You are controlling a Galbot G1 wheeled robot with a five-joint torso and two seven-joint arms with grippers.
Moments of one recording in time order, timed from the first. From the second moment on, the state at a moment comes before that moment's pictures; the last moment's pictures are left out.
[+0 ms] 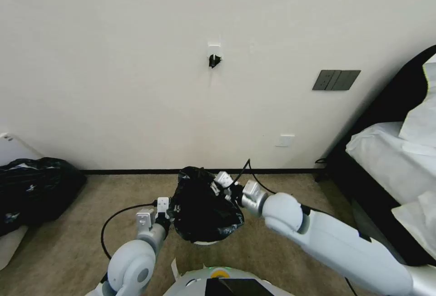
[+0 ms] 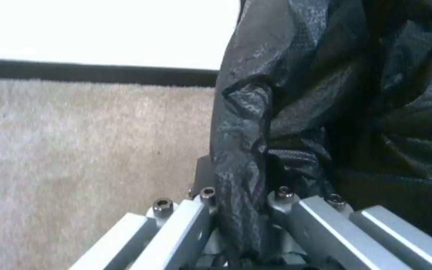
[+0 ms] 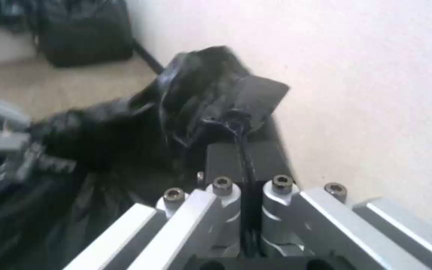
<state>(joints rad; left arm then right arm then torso) 1.64 -1.08 -0.37 -2.38 -0.71 0.56 -0.45 -0.74 0.74 -0.29 2.22 0.65 -0.46 0.05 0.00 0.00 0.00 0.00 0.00</state>
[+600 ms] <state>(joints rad) 1.72 -1.07 -0.36 -2.38 -0.46 0.36 -0.22 -0.65 0.68 -0.21 2.10 1.03 -0.57 0.06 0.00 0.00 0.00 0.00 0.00</state>
